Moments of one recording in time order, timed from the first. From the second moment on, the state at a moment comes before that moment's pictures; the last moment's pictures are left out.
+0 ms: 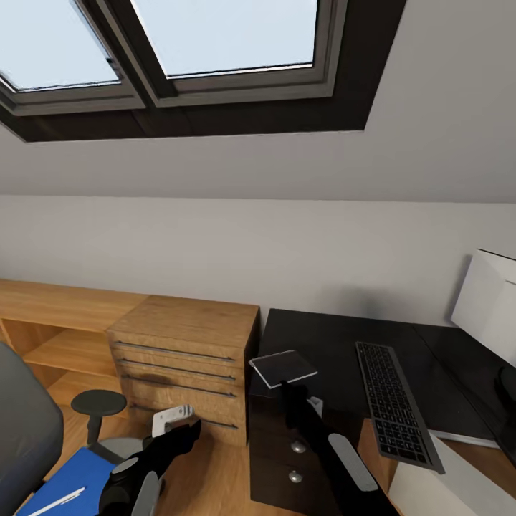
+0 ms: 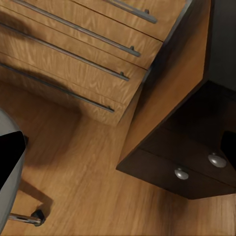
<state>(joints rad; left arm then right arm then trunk) -0.09 -0.11 0.01 -1.42 0.22 0.55 0.14 -0.39 0.15 0.06 -0.80 -1.55 0.27 0.14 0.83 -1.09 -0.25</state>
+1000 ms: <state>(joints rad) -0.09 -0.13 0.00 -1.43 0.22 0.56 0.14 -0.39 0.15 0.06 -0.76 -1.55 0.19 0.14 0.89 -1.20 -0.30</state>
